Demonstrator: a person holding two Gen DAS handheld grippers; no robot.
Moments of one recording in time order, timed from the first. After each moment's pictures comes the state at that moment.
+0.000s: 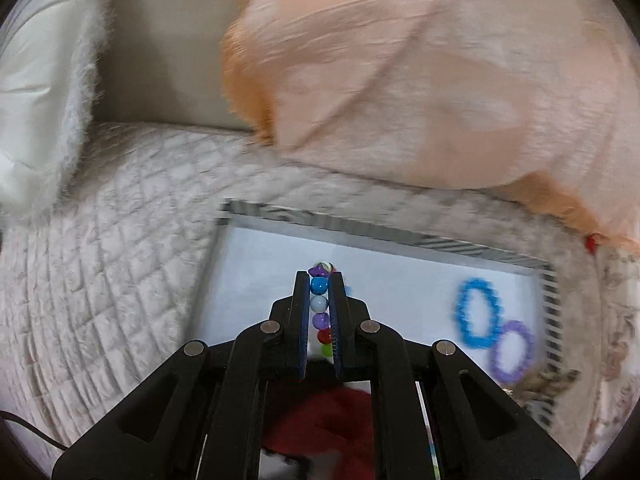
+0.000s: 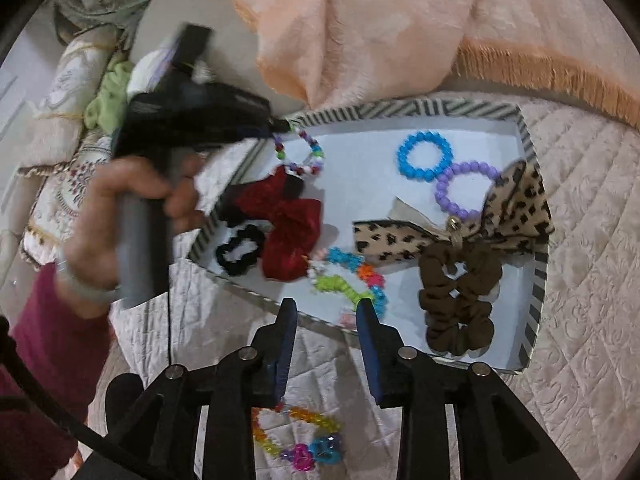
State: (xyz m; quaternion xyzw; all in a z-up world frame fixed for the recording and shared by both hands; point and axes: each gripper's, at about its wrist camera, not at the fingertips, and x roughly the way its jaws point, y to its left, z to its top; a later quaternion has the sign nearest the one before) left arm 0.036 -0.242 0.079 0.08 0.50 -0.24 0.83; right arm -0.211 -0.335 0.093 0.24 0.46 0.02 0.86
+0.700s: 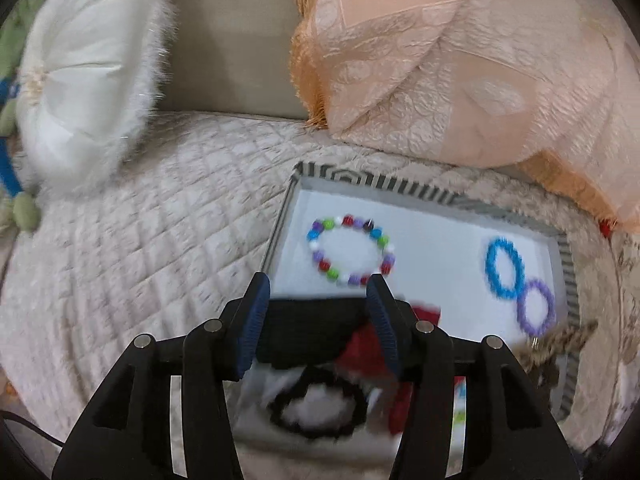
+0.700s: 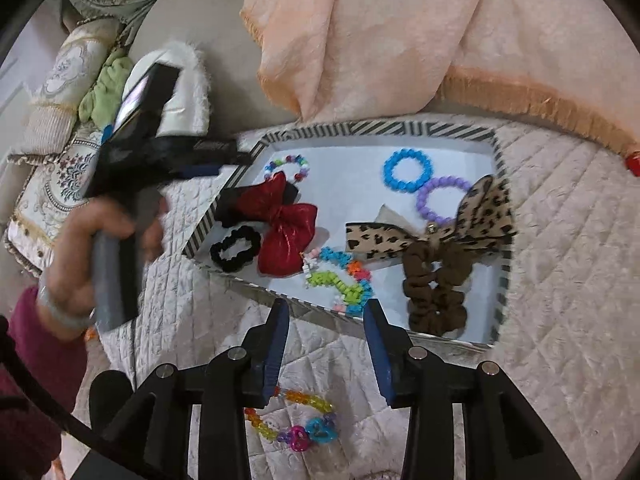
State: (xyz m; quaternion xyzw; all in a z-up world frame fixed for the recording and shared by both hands) left arm -0.010 -0.191 0.100 0.10 0.48 -0.21 0.85; right arm -0.235 -0.323 0.113 0.21 0.45 -0.04 0.87
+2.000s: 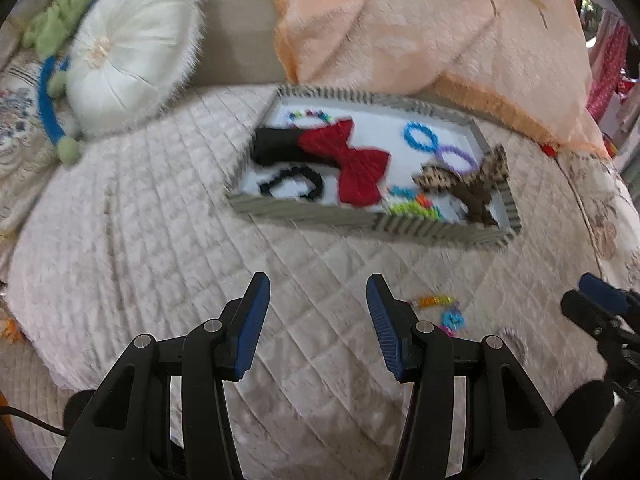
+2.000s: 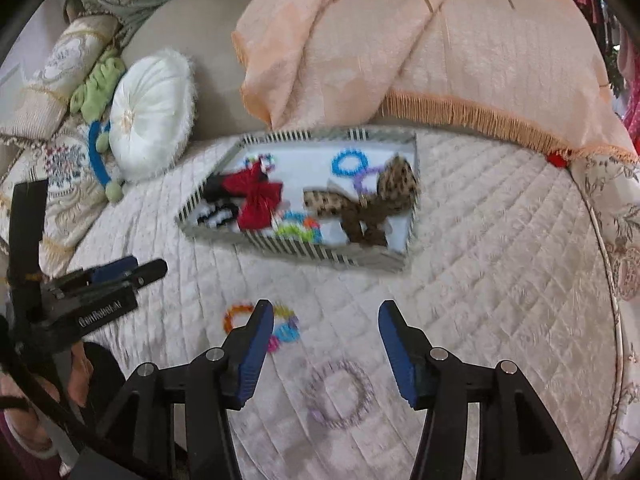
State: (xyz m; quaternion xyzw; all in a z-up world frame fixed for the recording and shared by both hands) left arm -0.208 -0.113 0.105 0.10 0.46 -0.26 0.84; right arm -0.340 -0.301 0.135 0.16 0.45 -0.11 0.87
